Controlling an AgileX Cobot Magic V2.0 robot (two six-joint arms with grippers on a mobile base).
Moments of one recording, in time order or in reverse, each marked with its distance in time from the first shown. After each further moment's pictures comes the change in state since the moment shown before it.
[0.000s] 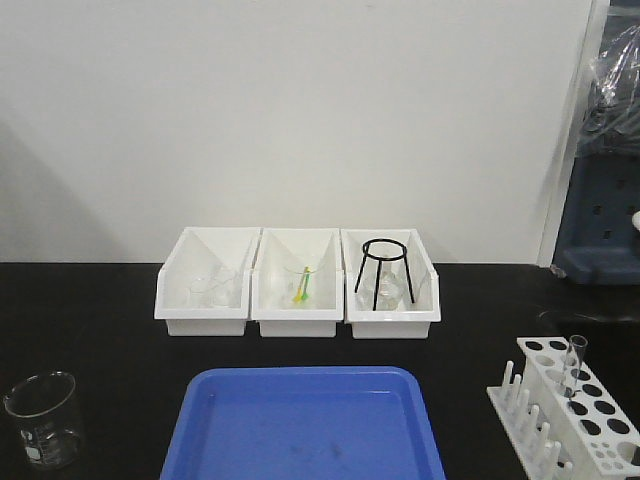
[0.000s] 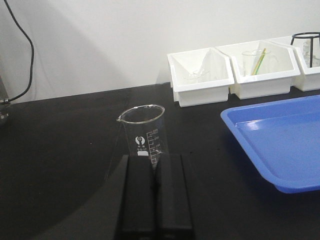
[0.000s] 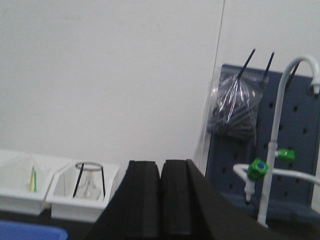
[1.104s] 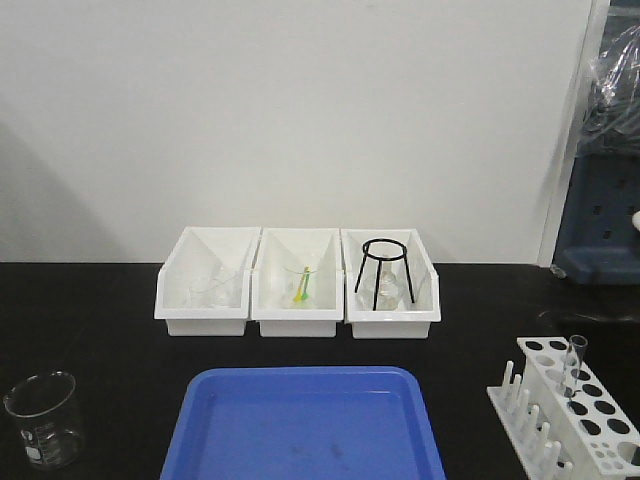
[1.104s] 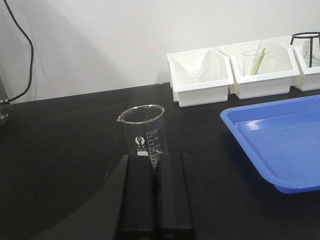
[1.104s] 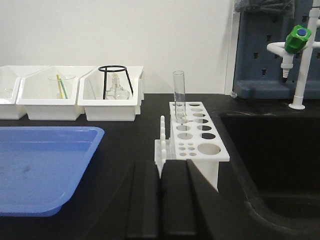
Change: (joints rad) left arm 0.000 0.000 0.000 0.000 0.000 0.000; right arm 0.000 0.000 0.091 -0.052 0.218 0.225
